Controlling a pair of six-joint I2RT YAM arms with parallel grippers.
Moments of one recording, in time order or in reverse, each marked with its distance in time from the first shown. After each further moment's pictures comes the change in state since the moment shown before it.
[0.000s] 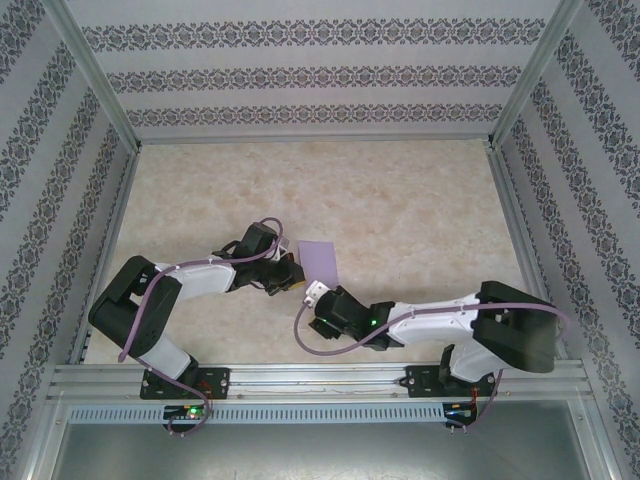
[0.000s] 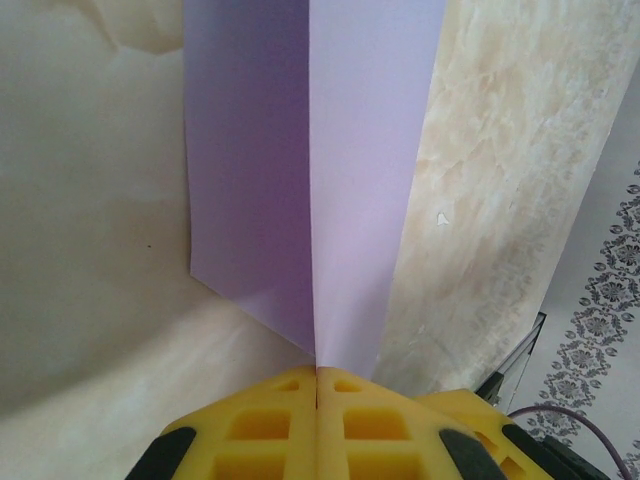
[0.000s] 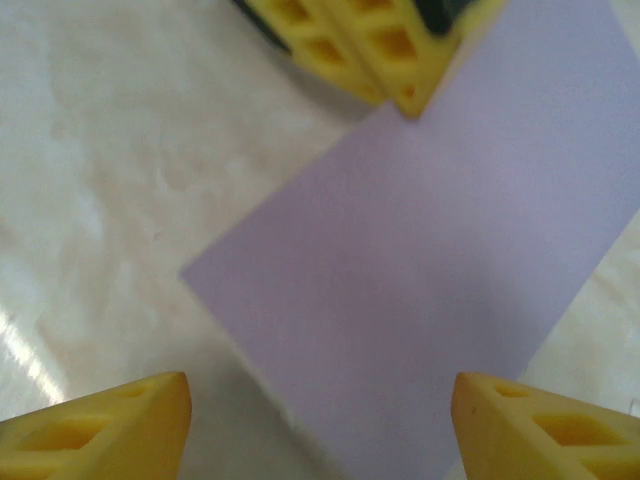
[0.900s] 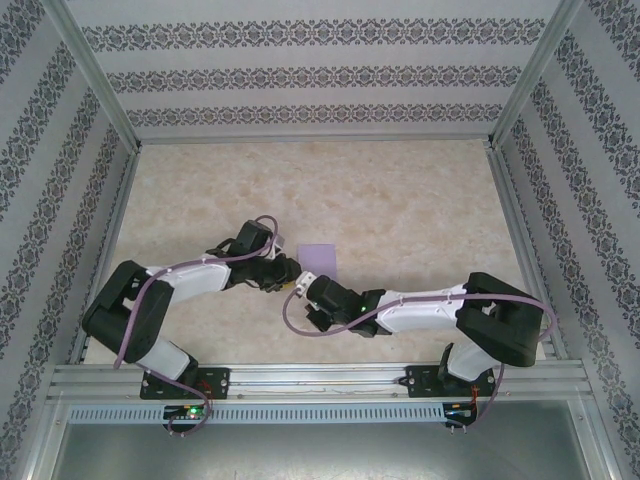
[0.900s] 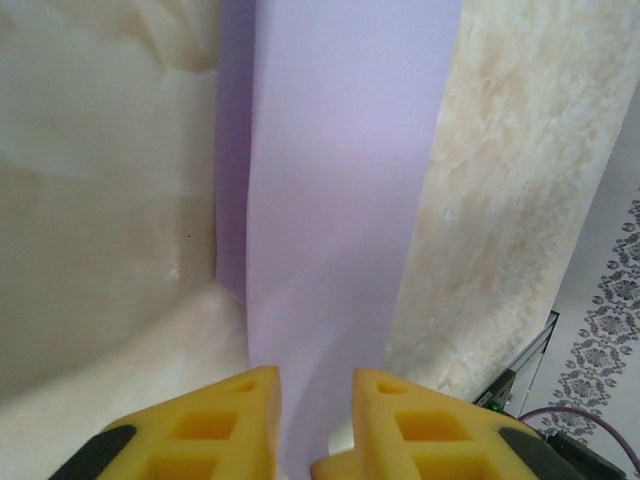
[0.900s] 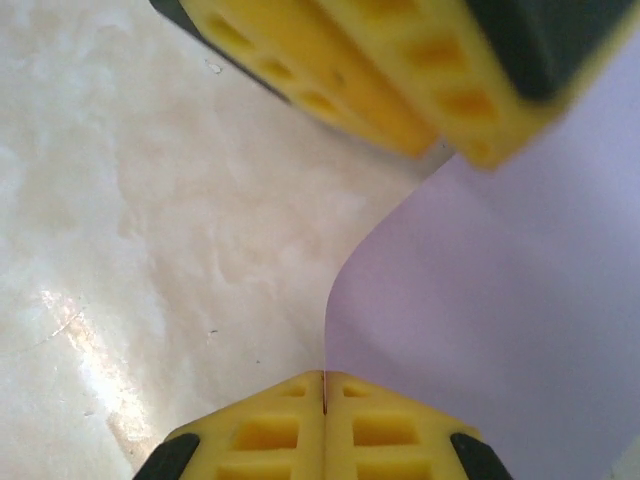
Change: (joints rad) left arm 0.048 -0.065 0.011 -0.101 -0.003 0.073; right arm -0.089 0.061 0.082 0.007 -0.222 0.037
